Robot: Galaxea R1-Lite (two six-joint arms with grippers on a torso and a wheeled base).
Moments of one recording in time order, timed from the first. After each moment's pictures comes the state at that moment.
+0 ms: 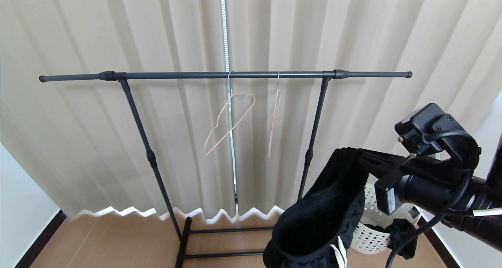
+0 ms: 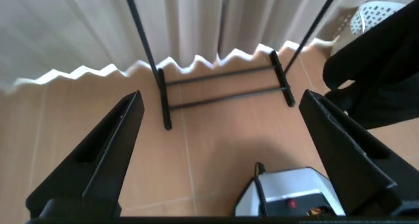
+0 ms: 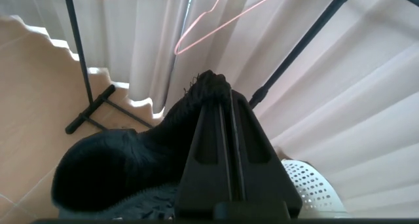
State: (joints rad) left arm -0.02 0.57 -0.12 -0.03 -0.11 0.07; right arm 0.70 1.37 -0.61 -0.50 -0.31 -0.20
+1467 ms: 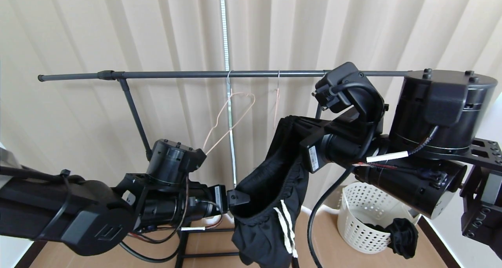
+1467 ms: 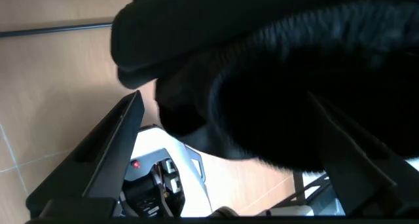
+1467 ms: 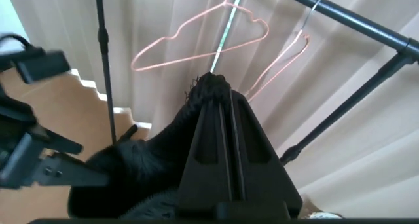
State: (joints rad) left arm -0.58 1.83 -0.78 -0.35 -0.18 -0.60; right arm 0.83 1.64 -0.94 -0.56 -0.35 -0.18
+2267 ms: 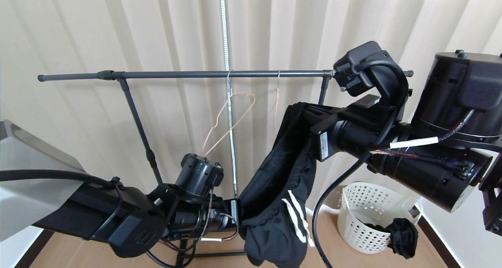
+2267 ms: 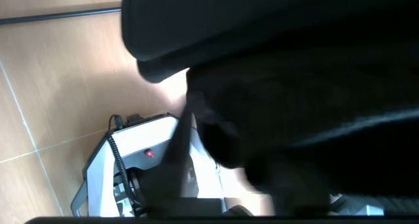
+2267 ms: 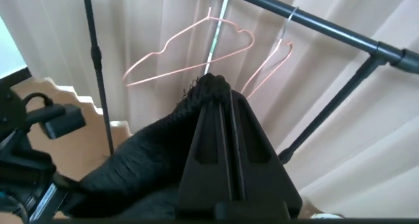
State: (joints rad) left arm -0.64 1.95 -0.81 -0.35 -0.11 -0.59; right arm 0.81 1.60 -0.95 -0.56 -0.37 -0.17
